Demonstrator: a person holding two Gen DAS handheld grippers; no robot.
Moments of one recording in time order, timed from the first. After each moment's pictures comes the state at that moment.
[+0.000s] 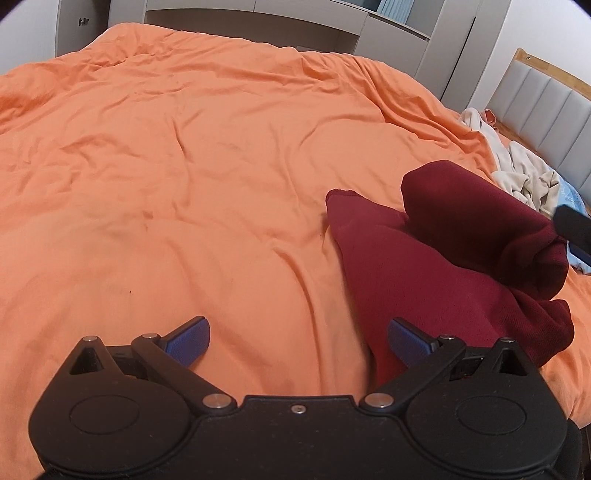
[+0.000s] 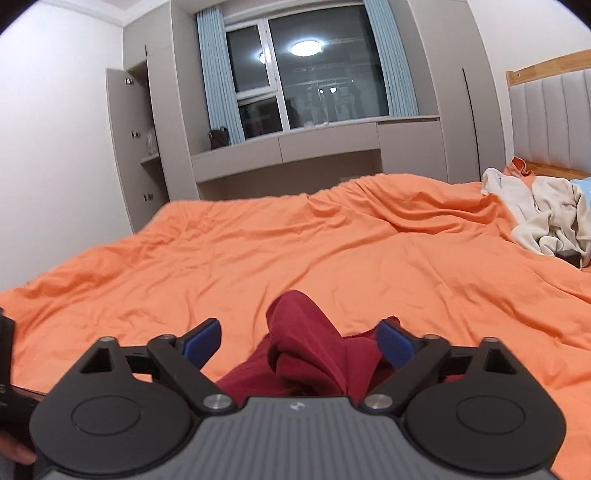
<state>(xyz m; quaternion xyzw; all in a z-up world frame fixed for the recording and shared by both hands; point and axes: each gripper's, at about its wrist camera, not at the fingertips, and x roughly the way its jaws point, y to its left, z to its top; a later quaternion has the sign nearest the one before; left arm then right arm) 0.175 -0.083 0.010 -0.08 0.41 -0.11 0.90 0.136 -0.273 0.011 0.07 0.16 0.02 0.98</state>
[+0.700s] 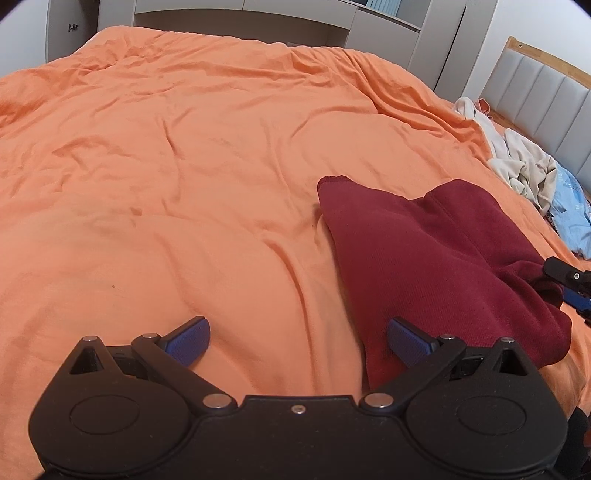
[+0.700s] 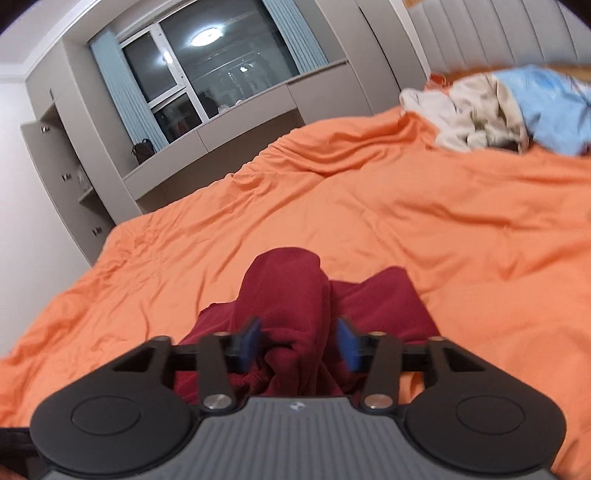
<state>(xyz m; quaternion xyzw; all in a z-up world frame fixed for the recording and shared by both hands) 0.176 -0.091 0.004 -0.06 0.42 -0.12 0.90 0.124 -0.358 -0.048 0.24 0.21 -0.05 0.95</state>
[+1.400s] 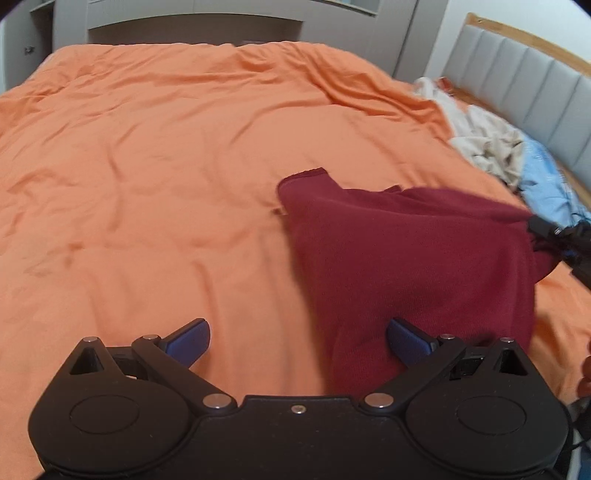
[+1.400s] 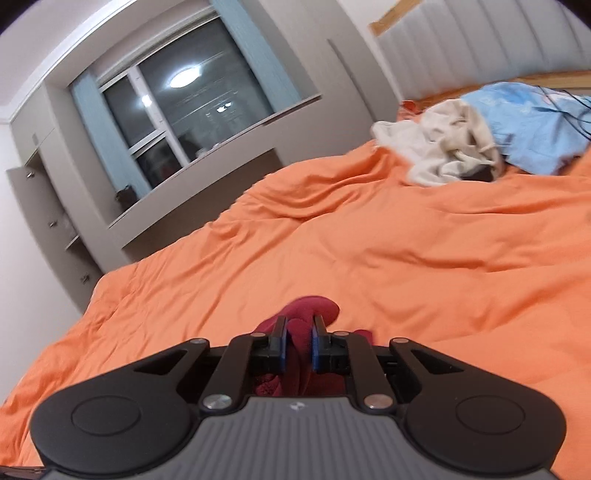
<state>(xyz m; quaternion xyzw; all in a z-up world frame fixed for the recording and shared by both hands) 0.187 -0.142 0.019 -0.03 0.42 -0.18 0.89 0.130 -0.402 -0.030 0.26 0.15 -0.09 0.95</state>
